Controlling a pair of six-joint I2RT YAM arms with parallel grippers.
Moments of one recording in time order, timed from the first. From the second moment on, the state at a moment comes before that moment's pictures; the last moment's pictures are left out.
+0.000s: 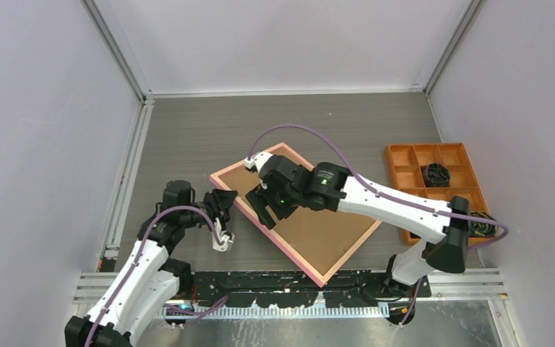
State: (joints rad) left arm -0.27 0.68 0.44 -0.40 0.75 1.93; right arm 1.15 1.55 1.51 -0.87 0.05 0.34
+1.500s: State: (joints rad) left arm -0.29 0.71 0.65 -0.30 0.62 1.58; right arm 1.51 1.59 1.52 -1.10 0.84 0.27
